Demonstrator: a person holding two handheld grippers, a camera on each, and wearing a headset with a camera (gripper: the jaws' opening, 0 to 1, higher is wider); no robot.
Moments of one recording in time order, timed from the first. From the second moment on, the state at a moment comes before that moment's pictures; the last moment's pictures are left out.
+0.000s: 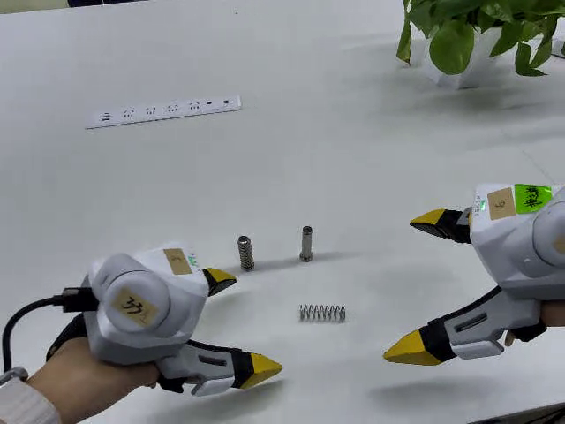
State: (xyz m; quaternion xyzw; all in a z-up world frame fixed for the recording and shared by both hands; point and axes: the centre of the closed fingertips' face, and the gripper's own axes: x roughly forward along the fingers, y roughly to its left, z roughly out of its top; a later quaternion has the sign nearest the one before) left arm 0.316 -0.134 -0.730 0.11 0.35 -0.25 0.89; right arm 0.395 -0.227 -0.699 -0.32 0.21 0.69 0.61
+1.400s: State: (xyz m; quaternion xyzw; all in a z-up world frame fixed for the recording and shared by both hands) left arm 0.354 -0.170 -0.752 0.21 0.43 -0.36 0.80; right arm 0.389 -0.237 -0.697 -0.32 0.21 0.68 0.62
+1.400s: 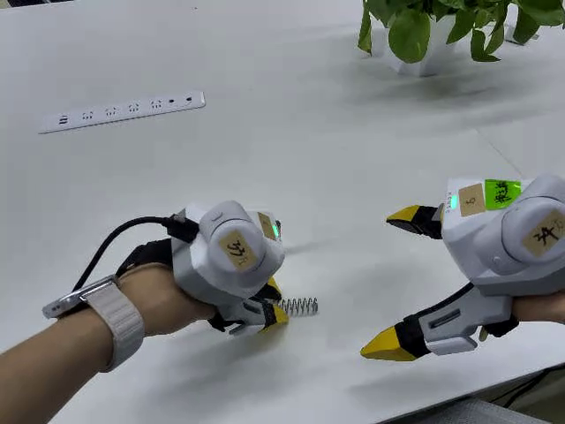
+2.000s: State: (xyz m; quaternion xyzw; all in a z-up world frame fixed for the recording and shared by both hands) left arm 0.347 -0.172 -0.749 0.16 0.41 -0.32 0.84; right arm 0.381 -0.230 -0.695 -0.32 0.22 0.69 0.61
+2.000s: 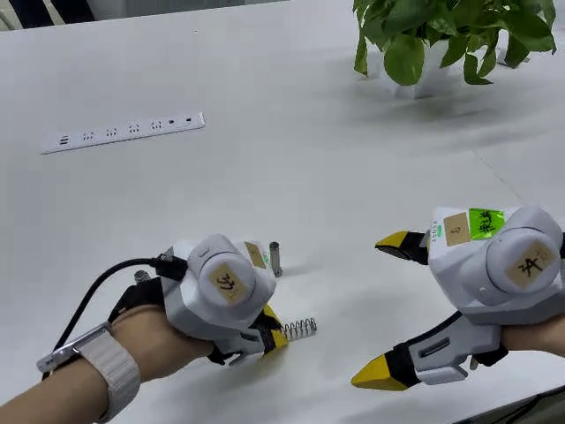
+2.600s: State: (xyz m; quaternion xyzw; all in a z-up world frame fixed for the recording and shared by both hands) left arm 0.336 -0.169 -0.720 0.09 0.34 -0.28 0.89; right arm 0.374 -0.218 -0.681 -0.31 0.21 0.70 0.60
